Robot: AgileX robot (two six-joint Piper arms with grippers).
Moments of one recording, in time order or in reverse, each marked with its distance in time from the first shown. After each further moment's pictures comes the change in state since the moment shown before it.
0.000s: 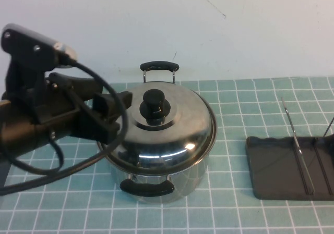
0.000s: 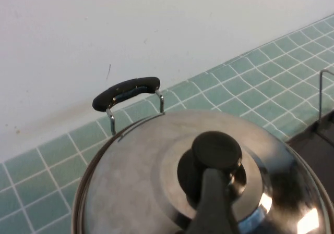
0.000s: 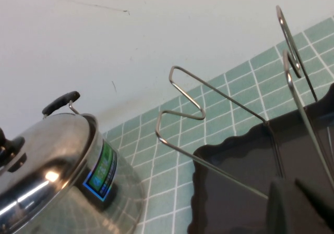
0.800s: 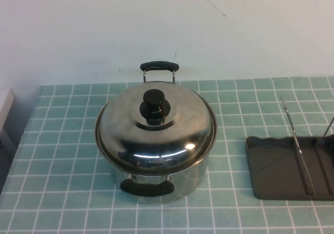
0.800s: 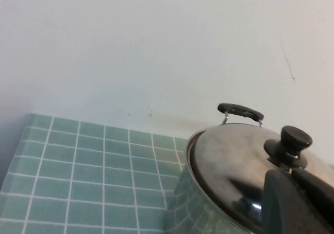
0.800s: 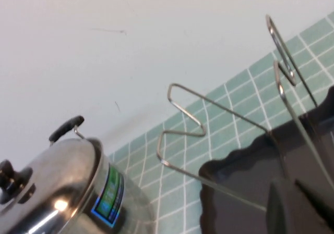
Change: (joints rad) right arm 0.000 0.000 0.000 -0.020 -0.022 0.116; left arm 0.471 -0.909 0.511 0.205 0.097 -0.621
